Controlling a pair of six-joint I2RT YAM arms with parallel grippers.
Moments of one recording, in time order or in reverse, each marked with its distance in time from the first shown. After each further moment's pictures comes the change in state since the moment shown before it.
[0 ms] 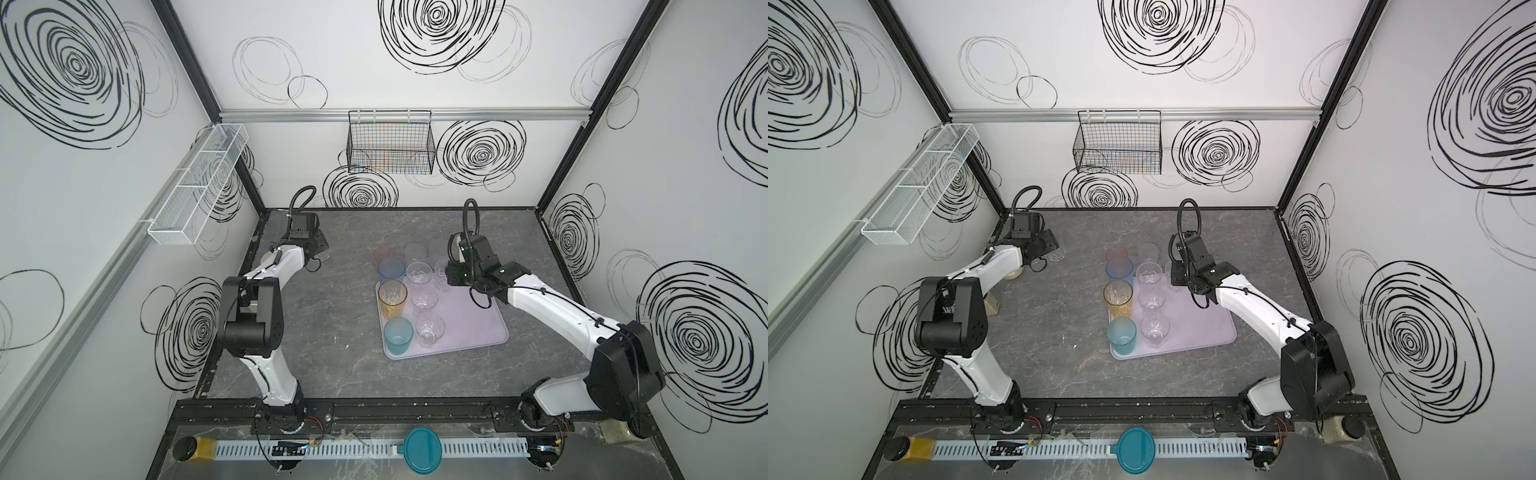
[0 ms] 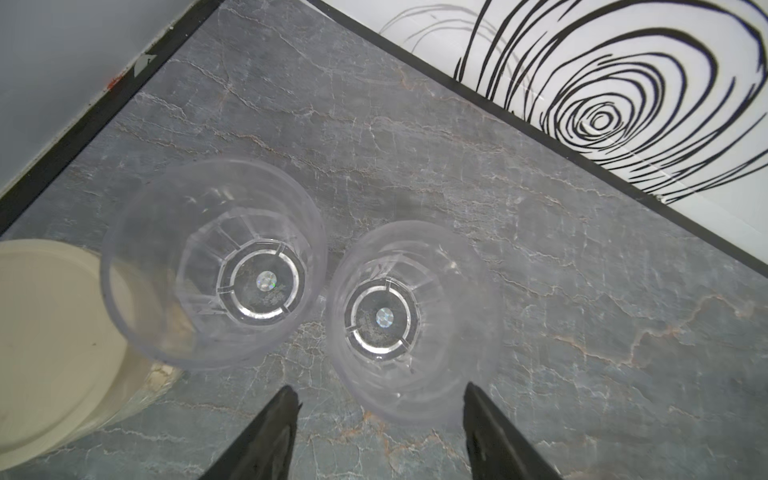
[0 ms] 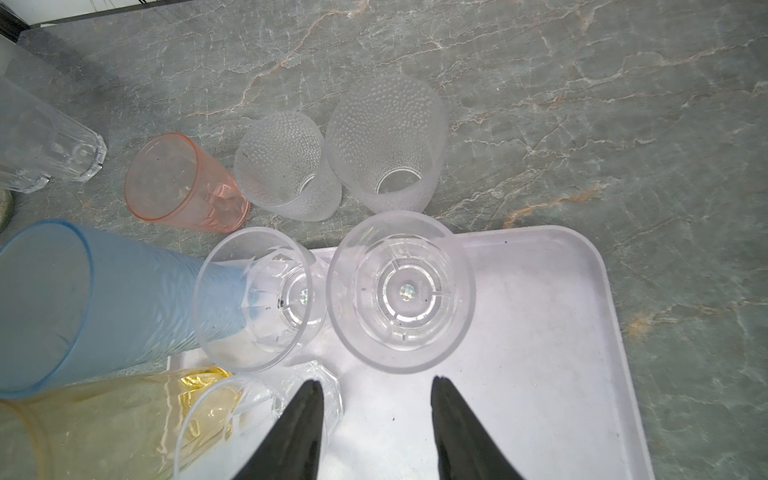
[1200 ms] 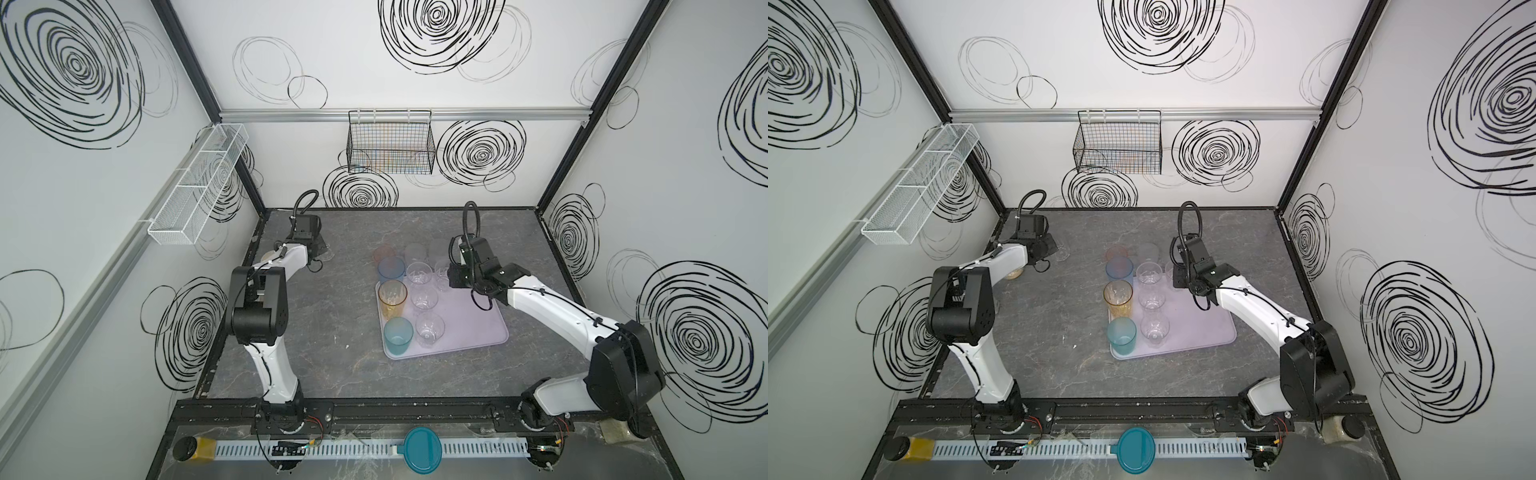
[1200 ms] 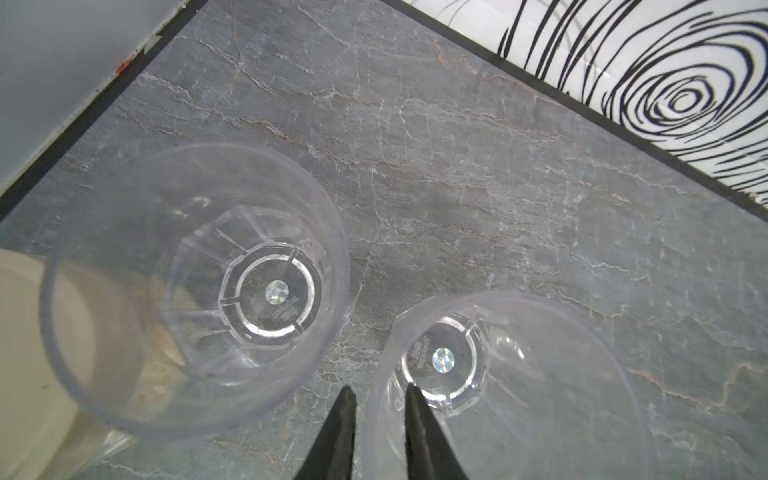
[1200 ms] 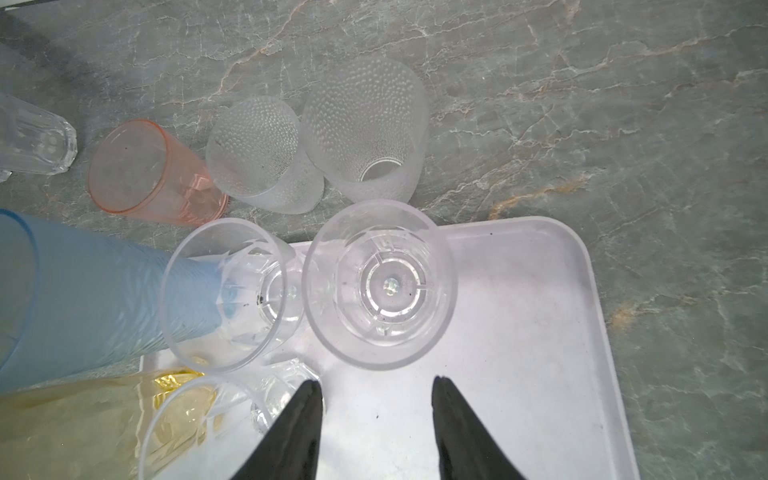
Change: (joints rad) left arm 0.005 0.088 0.015 0.030 -0.049 0.010; right arm -0.006 0.000 -0.026 0.003 0.020 -0.019
